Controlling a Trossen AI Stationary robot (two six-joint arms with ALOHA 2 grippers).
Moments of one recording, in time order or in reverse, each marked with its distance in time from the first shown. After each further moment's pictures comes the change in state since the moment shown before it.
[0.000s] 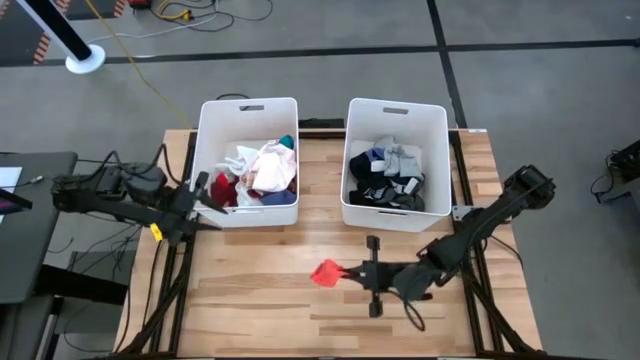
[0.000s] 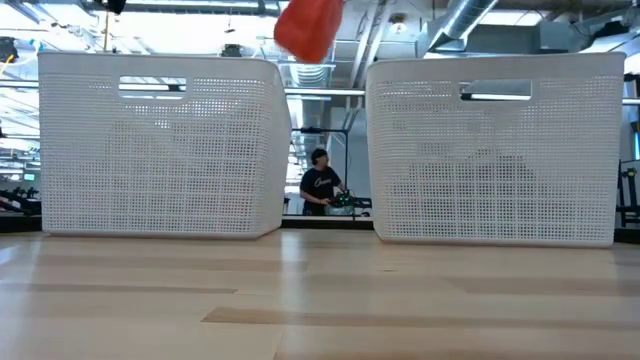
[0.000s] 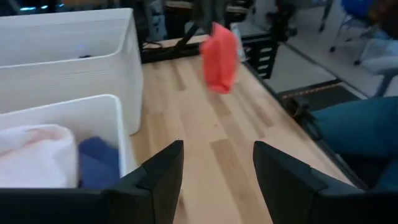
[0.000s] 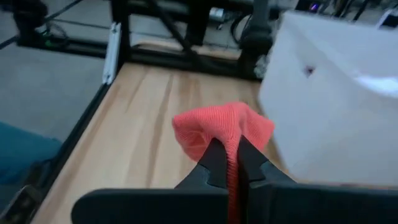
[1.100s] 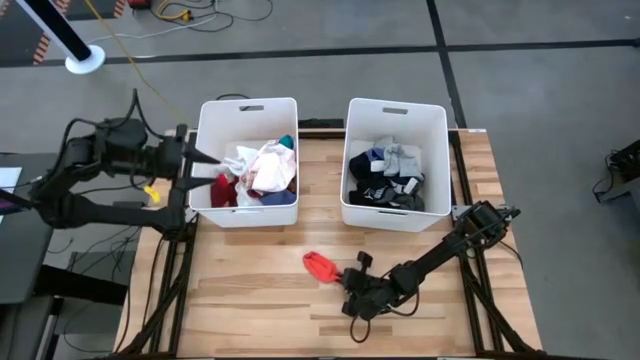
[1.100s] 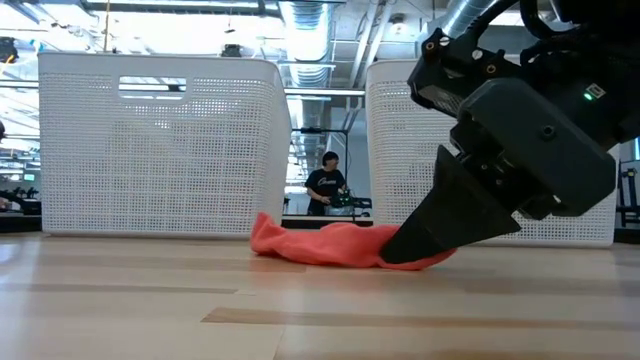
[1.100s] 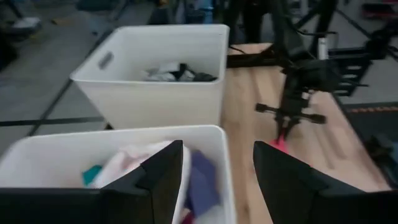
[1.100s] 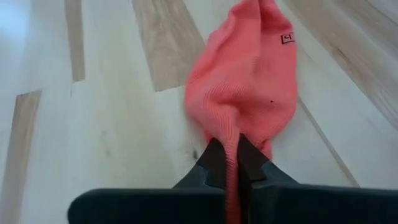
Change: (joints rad) left arm 0.345 0.328 0.566 -0.294 -0.017 0.074; right arm -0.008 0.540 -0.037 0.022 -0.009 0.618
